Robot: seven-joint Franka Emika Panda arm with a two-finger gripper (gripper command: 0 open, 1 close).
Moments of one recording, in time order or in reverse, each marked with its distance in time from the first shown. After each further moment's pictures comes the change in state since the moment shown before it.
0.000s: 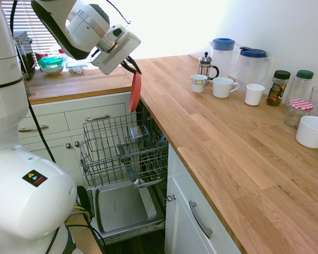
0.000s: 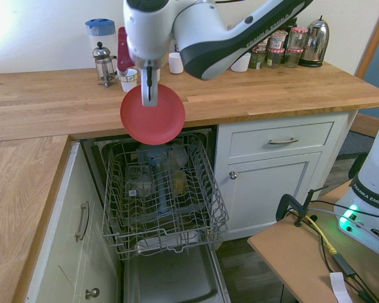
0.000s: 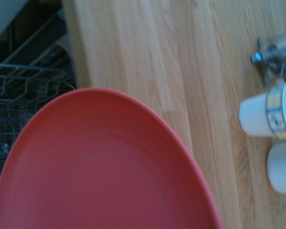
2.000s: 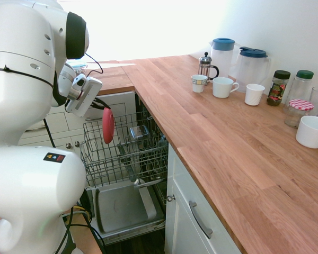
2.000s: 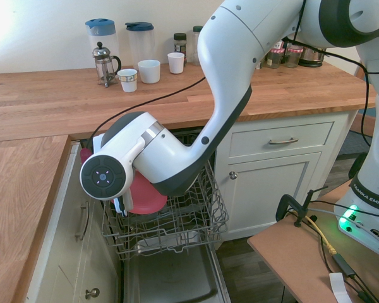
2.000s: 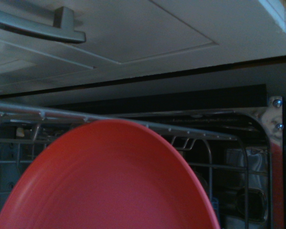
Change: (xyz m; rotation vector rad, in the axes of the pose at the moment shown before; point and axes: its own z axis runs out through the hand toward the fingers) arm -0.121 -0.216 0.059 -0.037 0.060 -0.098
